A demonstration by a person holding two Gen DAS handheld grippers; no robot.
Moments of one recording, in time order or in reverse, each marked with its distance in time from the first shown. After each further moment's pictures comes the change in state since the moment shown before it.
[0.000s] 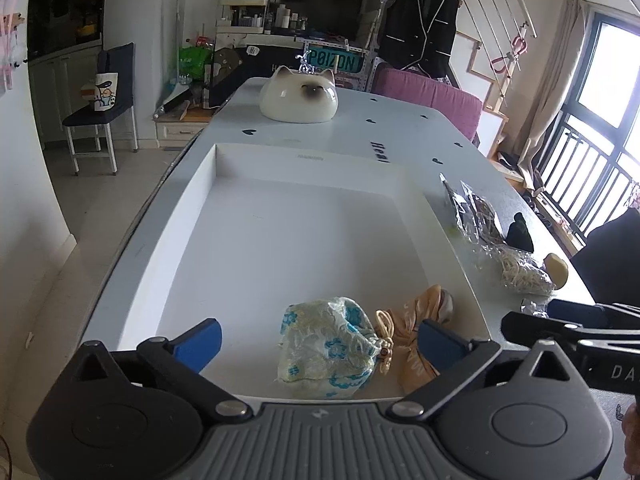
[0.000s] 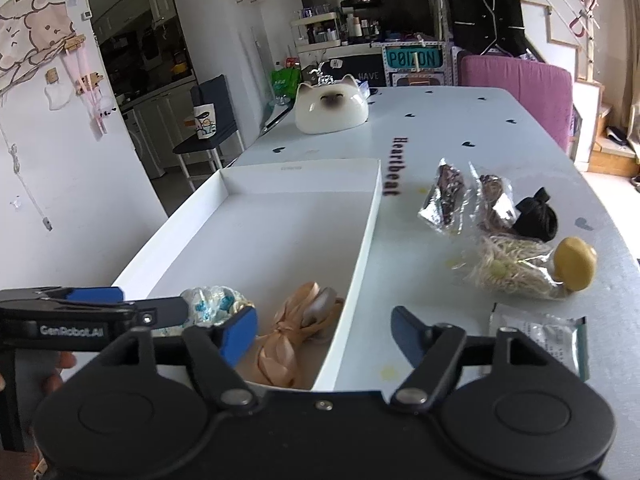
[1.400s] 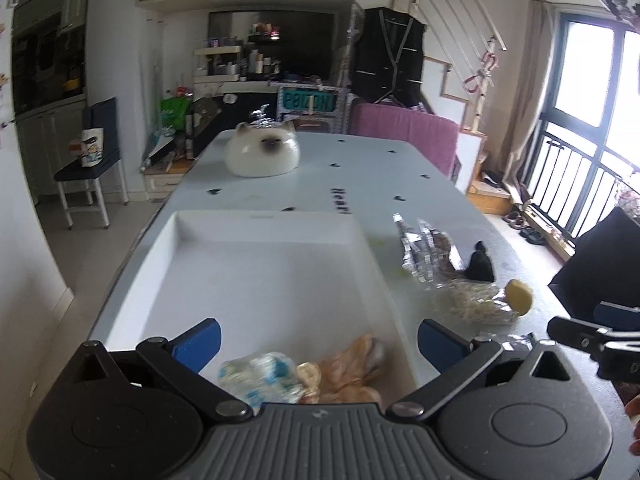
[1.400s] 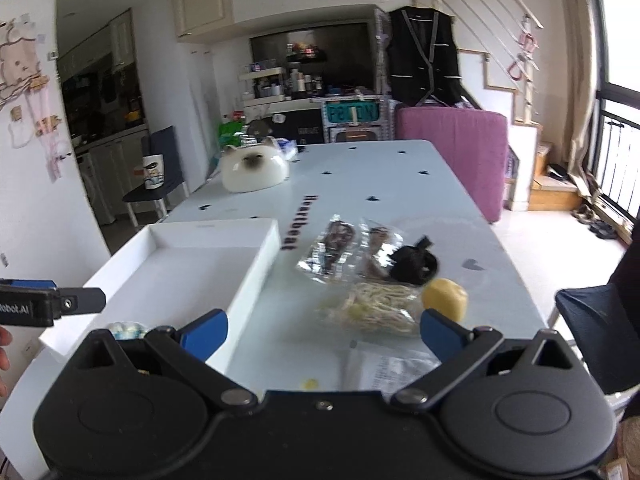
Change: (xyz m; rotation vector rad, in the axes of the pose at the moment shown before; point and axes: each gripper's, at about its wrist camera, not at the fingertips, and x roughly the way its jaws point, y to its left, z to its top) left arm -0.023 -0.070 0.016 0.095 -0.128 -0.013; right arm -0.066 -0.074 -0.005 0.015 -0.173 -0.165
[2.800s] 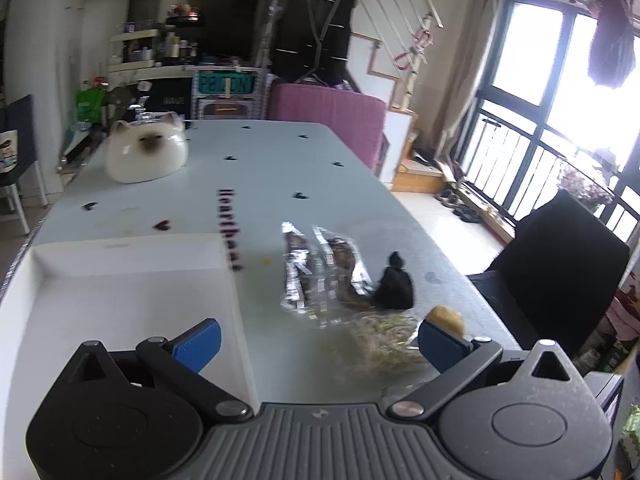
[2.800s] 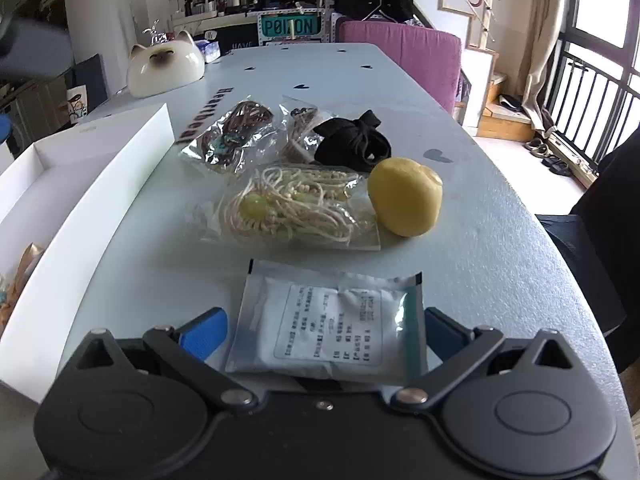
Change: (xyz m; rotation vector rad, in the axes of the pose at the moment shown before) left arm 0.090 -0.085 0.051 0.058 0.071 -0.223; right arm 0.118 -0.034 -0.052 0.032 0.246 -0.198
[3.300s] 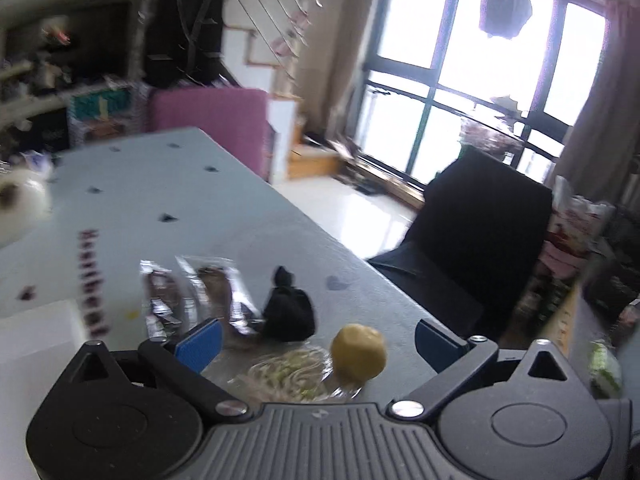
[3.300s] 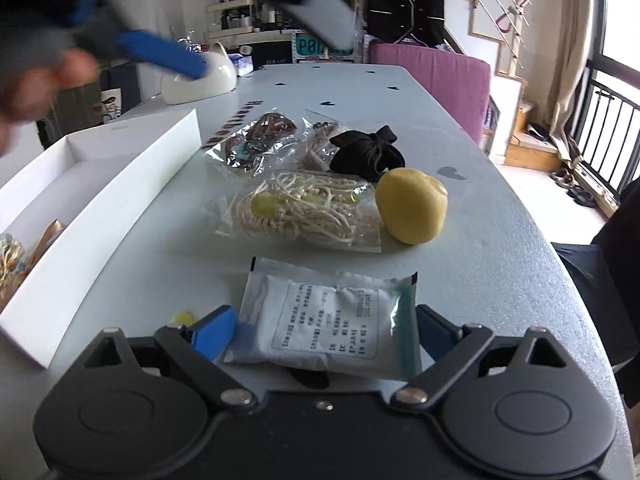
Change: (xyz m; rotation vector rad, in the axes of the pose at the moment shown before) left arm 0.086 -0.050 0.025 0.210 0.046 -0.309; right arm -0.011 -0.016 -0.014 -0.074 -0.073 0.085
